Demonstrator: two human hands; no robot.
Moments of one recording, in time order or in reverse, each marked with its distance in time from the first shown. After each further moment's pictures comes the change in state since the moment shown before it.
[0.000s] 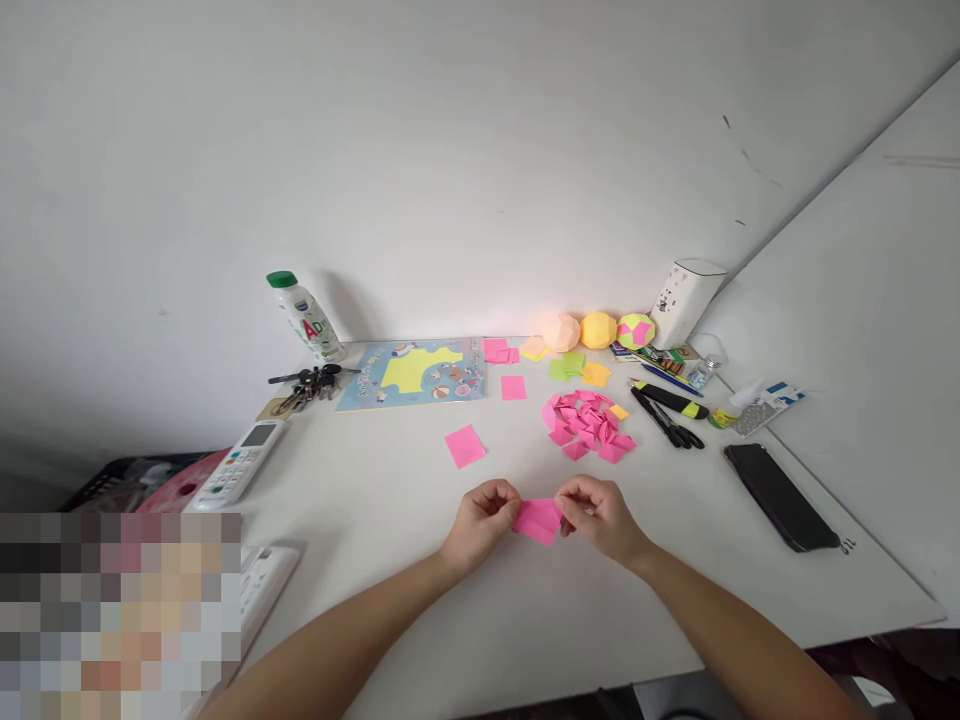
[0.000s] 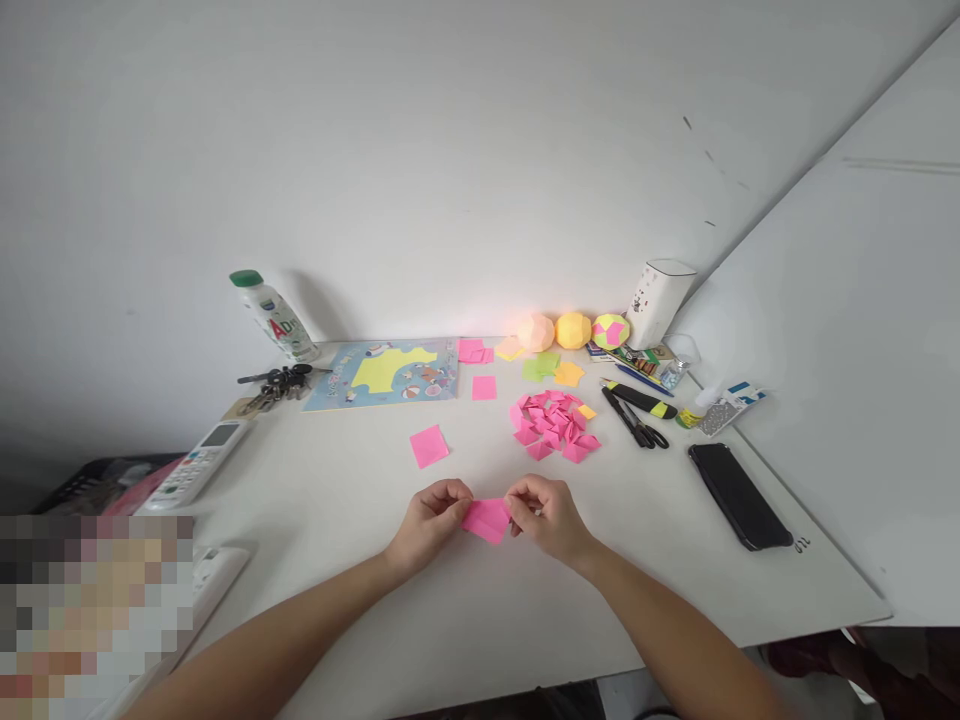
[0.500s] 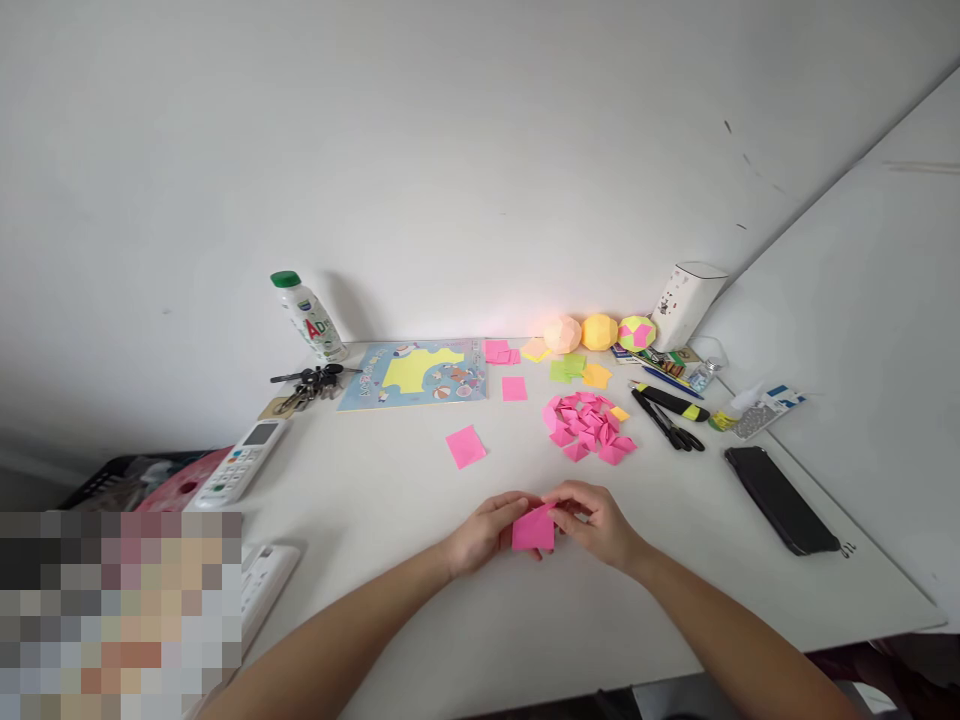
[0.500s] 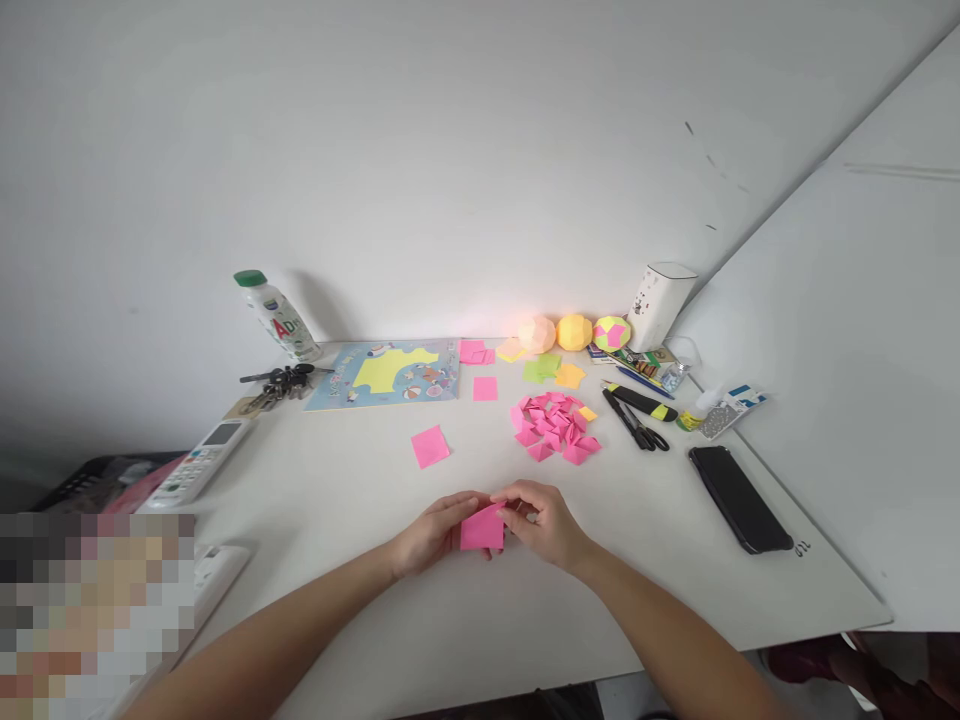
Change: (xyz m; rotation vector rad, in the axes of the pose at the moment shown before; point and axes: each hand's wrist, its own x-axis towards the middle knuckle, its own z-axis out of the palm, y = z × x) left_hand 0.000 0.006 0.003 -0.308 -0.376 -0.304; right_hand 0.001 0.004 0.005 -0.072 -0.068 -0.117
